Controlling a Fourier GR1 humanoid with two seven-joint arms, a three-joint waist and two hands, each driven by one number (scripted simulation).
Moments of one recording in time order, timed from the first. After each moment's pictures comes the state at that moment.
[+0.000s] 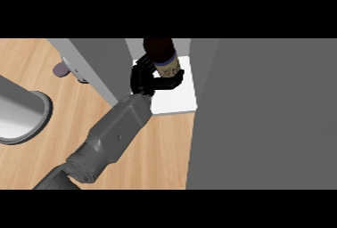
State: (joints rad) left arm -1.04 0.00 -0.48 -0.28 1.24 0.29 -0.65; right arm -0.10 -0.04 0.05 -2.31 -0.21 0.21 0.45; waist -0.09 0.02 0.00
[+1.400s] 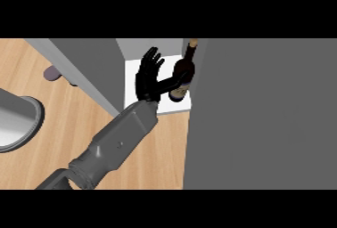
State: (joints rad) left arm -0.99 0.00 -0.65 -0.40 1.53 0.42 -0.77; right arm -0.12 -0.03 0.07 -2.27 -0.21 0.22 0.42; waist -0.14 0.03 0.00
